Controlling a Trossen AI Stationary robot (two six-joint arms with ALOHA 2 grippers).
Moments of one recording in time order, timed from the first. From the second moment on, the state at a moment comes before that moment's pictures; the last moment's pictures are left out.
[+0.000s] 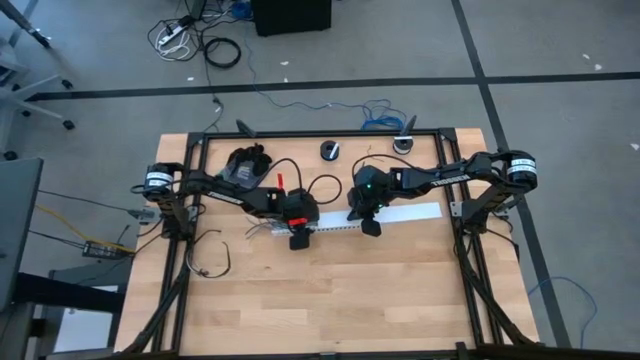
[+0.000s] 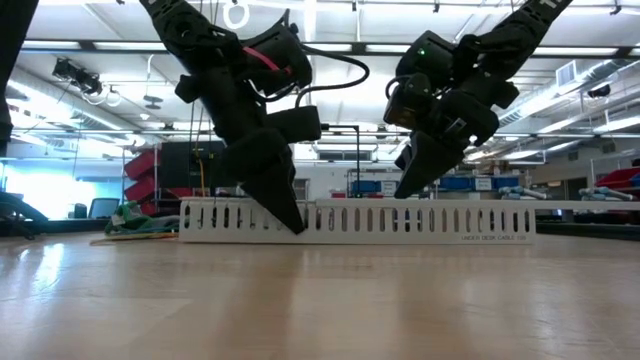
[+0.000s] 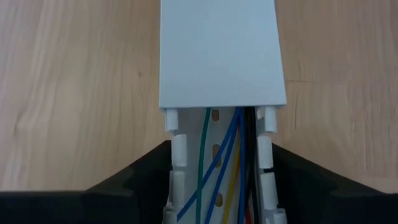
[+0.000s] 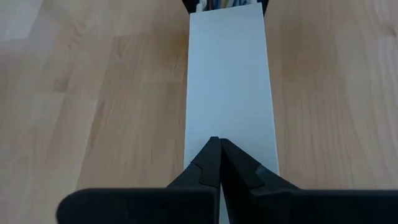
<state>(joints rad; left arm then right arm) 0.04 1.78 0.97 -0.13 -0.03 0.00 -0.19 1.57 0.78 -0.08 -0.31 -0.11</state>
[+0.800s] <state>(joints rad) 0.04 1.78 0.97 -0.08 -0.02 0.03 -0.19 1.57 0.78 -0.14 -0.32 -0.10</state>
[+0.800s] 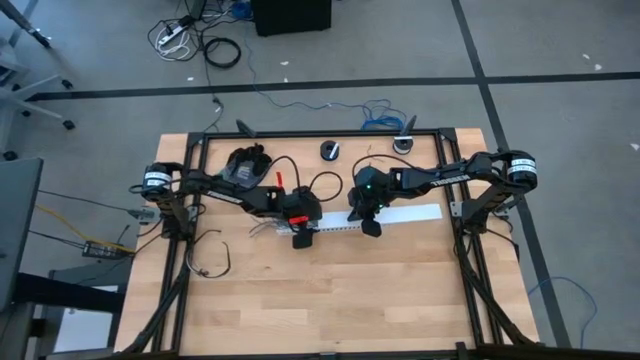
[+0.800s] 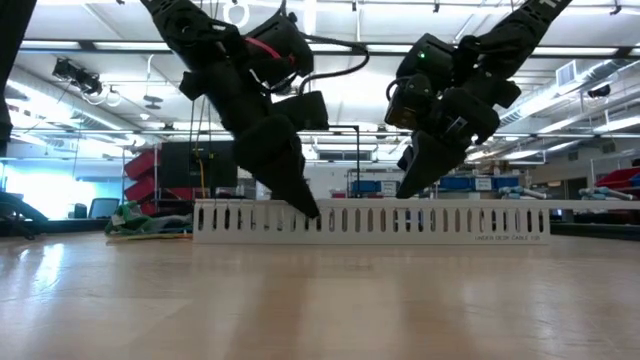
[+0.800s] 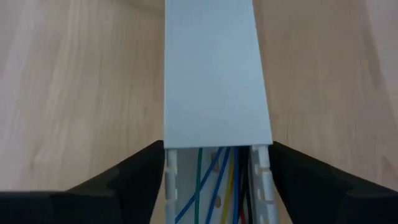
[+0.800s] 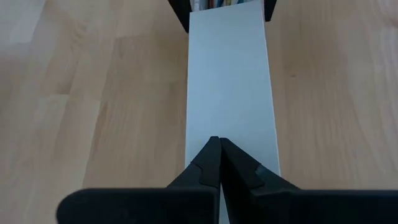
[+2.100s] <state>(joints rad) 0.05 1.60 0.89 -0.45 -0.03 -0.06 -0.19 1.57 0.78 -0.19 -0.32 -0.11</state>
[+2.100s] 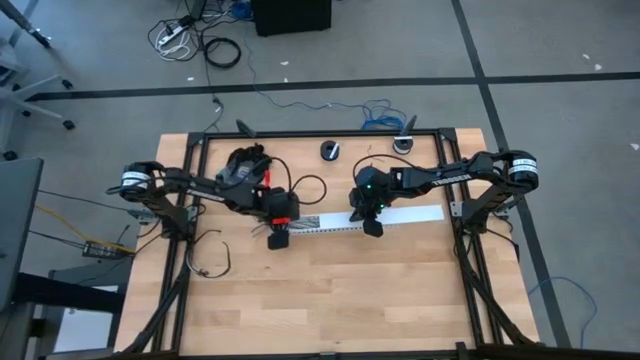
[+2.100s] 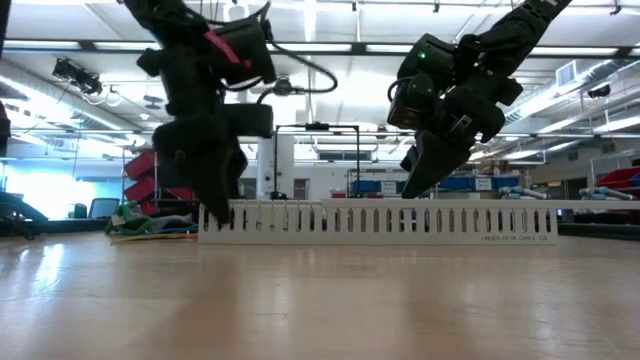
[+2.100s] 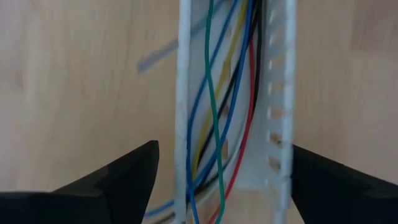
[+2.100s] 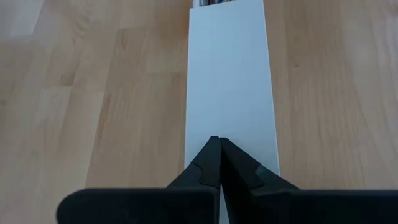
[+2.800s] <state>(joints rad) 0.05 1.69 0.89 -0.24 0.03 -0.03 -0.19 1.57 0.78 -0.17 -0.32 -0.11</state>
